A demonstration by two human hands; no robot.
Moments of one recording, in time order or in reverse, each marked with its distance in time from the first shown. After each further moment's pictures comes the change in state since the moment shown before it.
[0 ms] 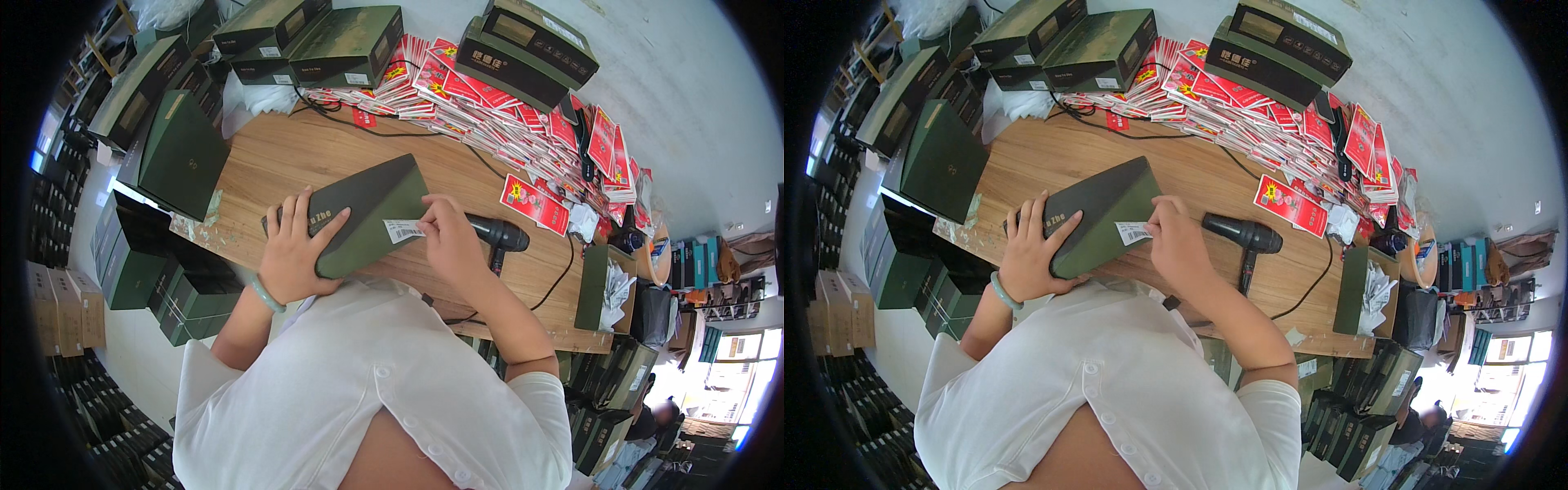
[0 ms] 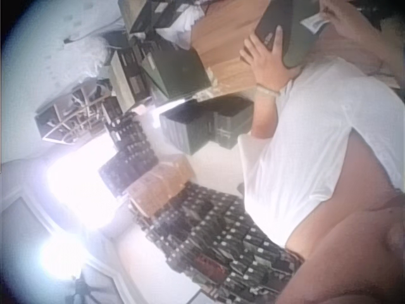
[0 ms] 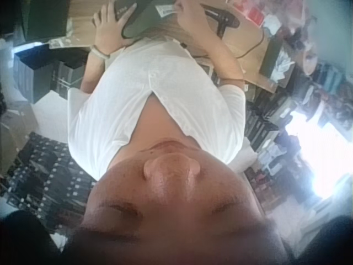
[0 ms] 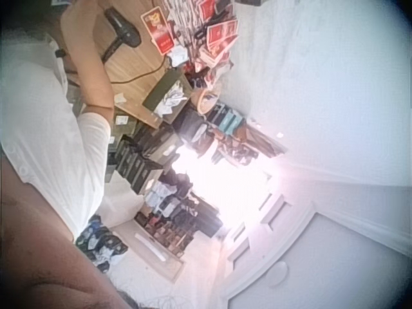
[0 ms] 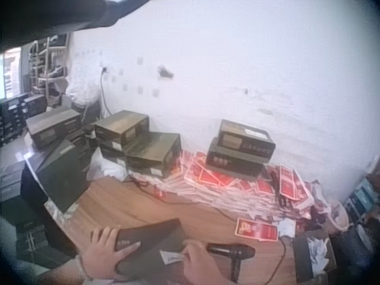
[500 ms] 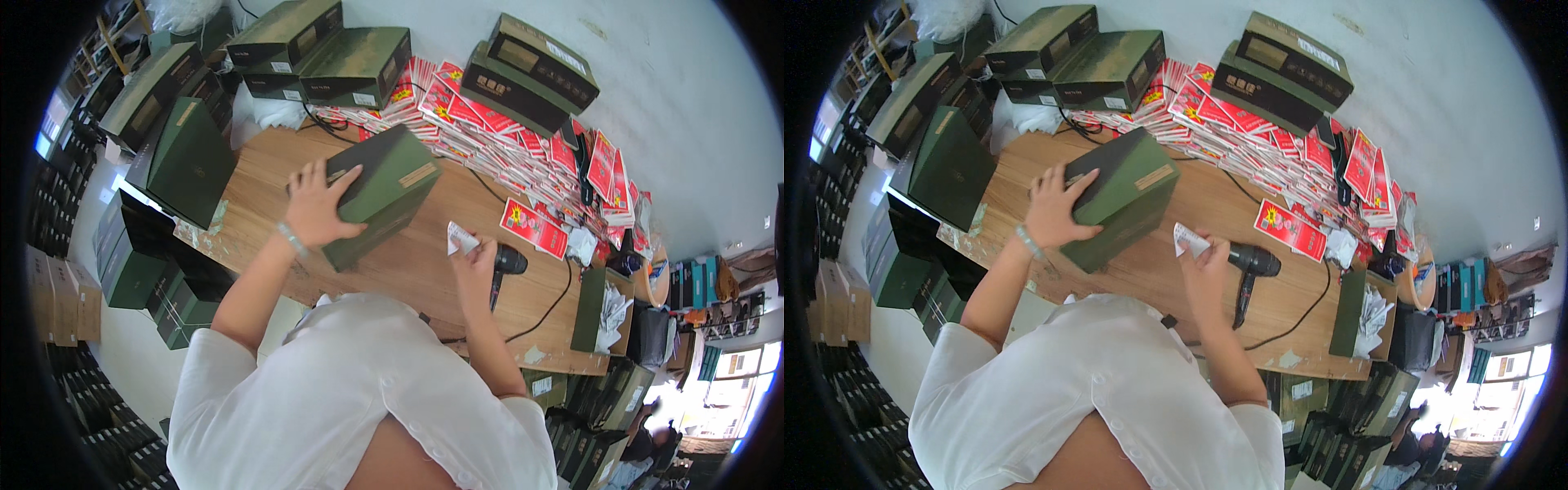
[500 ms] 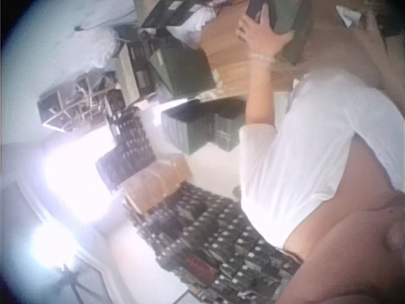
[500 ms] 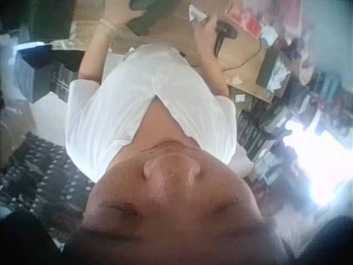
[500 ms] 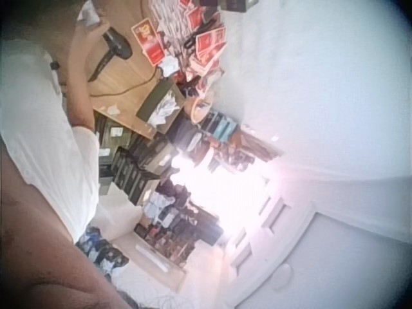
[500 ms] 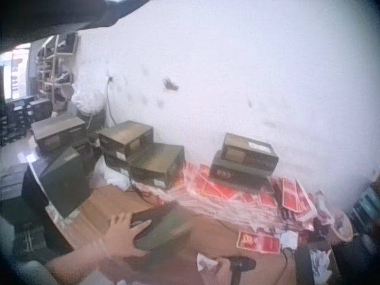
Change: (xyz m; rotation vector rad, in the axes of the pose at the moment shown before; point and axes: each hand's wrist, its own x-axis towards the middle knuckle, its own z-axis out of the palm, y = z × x) left_hand 0.077 -0.033 0.030 0.032 0.005 -0.218; right_hand -0.025 0.065 0.023 0.631 0.452 0.215
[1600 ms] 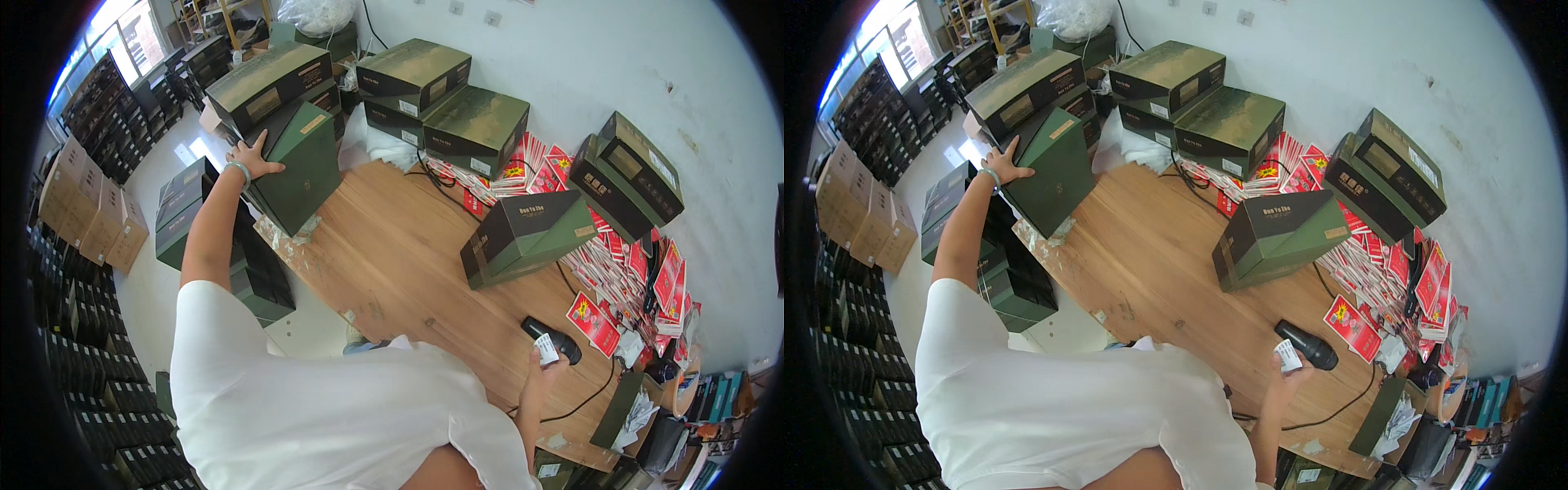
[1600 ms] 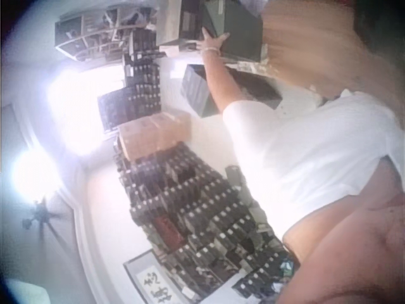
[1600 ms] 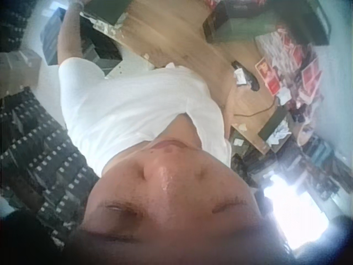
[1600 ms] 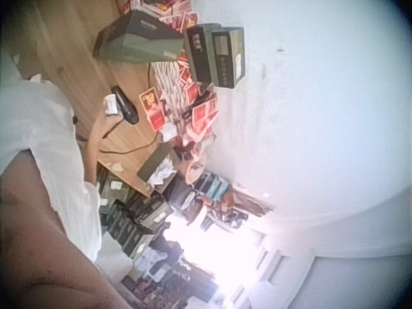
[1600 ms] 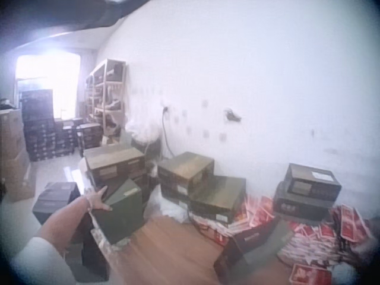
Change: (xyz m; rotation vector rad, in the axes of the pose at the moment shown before) left_hand -0.044 -0.394 -0.082 0.203 -0.241 -0.929; right_hand -0.036 0.035 -0.035 -0.292 0.143 0.087
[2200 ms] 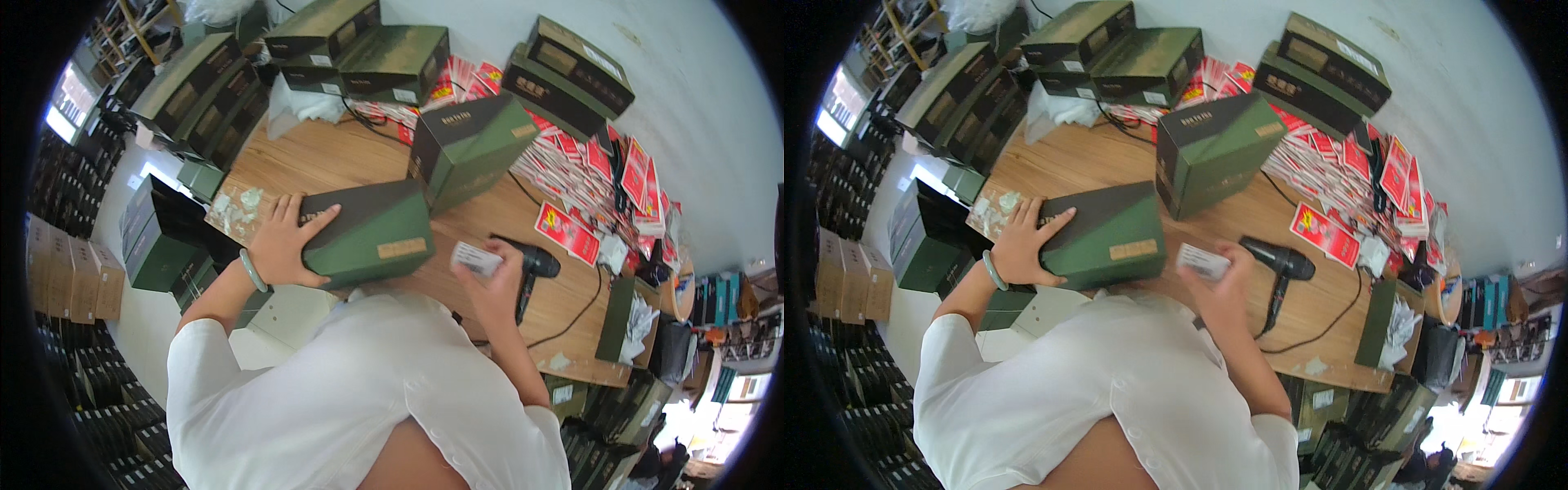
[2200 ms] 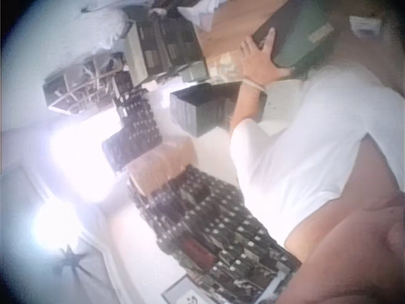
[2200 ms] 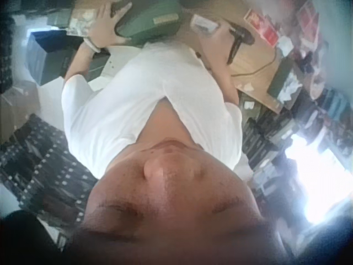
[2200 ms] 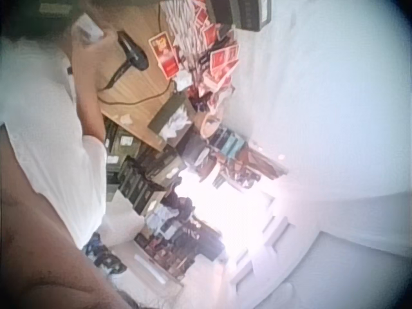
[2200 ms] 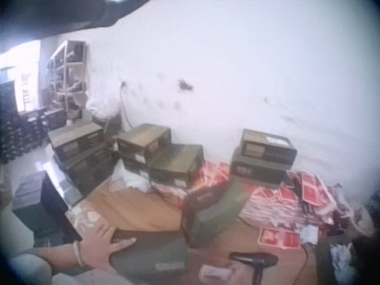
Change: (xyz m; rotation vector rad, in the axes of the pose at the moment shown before) left_hand -0.293 0.161 0.013 -0.055 0.088 1.110; right_hand -0.013 -0.082 0.027 -0.170 -0.238 -0.264
